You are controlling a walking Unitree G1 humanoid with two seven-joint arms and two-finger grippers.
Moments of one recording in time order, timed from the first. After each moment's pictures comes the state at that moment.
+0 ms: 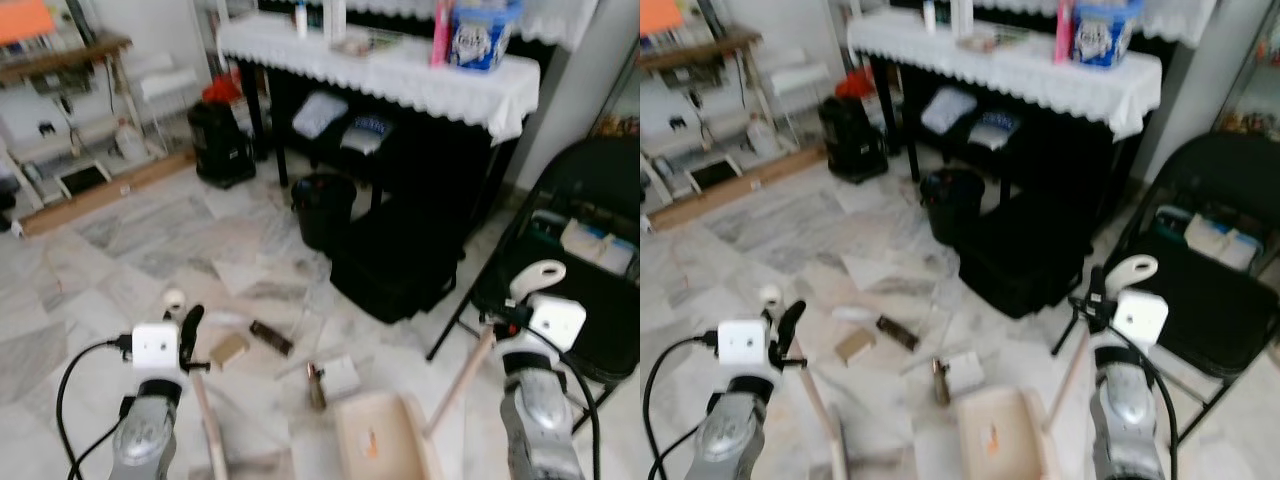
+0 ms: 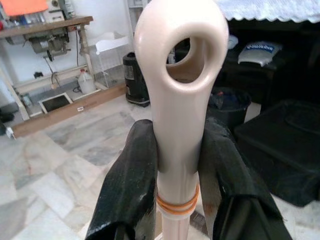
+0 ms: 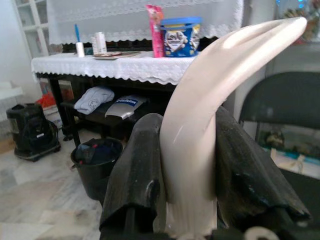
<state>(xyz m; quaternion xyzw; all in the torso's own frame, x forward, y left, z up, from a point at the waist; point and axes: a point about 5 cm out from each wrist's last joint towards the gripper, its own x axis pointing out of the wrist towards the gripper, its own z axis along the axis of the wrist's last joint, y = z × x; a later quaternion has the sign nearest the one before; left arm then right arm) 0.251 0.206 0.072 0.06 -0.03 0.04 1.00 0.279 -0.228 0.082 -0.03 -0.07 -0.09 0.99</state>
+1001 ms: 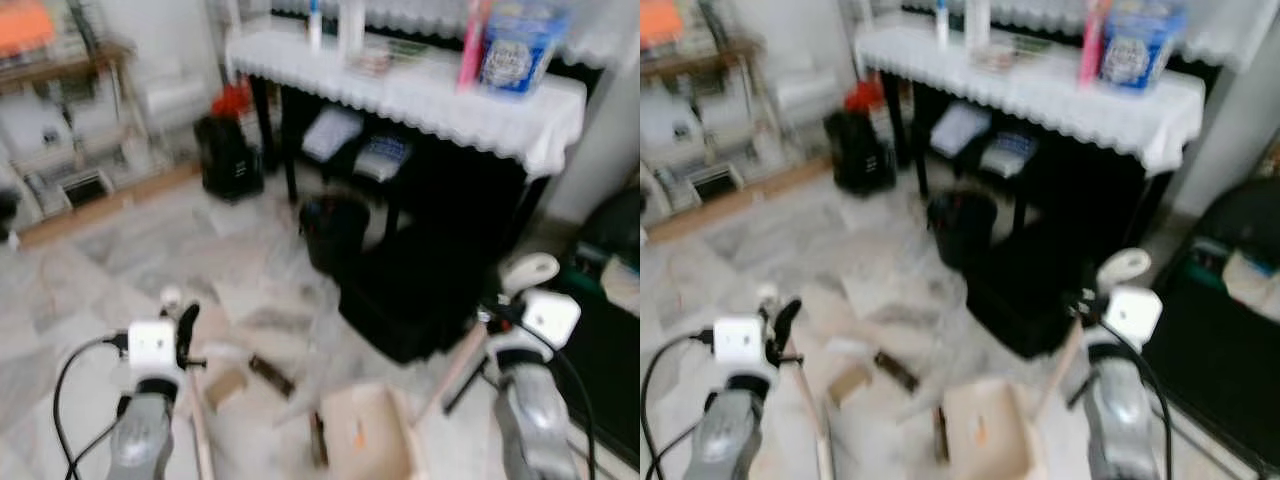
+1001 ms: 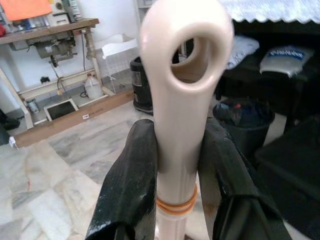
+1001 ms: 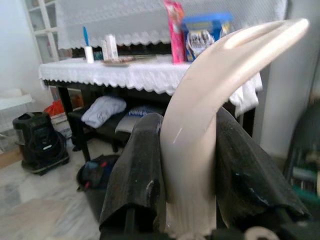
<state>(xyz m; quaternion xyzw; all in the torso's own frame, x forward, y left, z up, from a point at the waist) 0.252 0.206 0.073 0.06 -0.03 0.04 1.00 0.278 -0.229 0.090 -0.03 -0.08 -0.09 0.99</state>
